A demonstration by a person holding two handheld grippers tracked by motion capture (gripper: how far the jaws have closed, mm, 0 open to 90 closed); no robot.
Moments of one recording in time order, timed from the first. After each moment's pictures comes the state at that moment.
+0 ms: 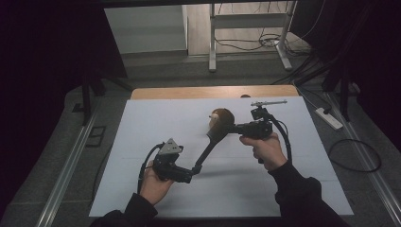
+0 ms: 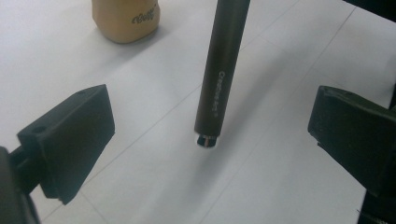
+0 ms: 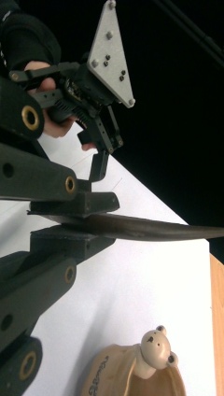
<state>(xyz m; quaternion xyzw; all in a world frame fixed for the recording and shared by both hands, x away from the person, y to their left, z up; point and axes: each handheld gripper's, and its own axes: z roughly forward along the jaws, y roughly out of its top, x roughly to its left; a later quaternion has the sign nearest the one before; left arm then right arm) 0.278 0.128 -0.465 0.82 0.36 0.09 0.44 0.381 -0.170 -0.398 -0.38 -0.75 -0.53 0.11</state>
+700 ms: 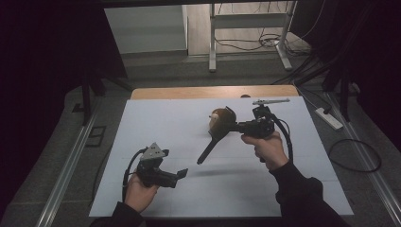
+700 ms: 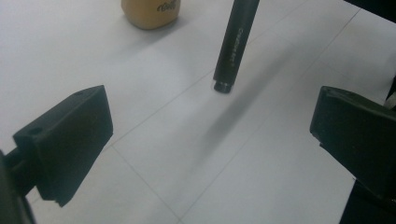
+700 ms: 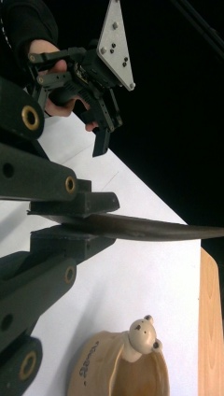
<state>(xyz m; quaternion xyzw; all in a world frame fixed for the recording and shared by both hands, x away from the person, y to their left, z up) 0.257 0.165 -0.465 0.81 0.38 0.10 0.45 0.379 -0.173 -0.390 -0.37 -0.75 -0.53 0.09</state>
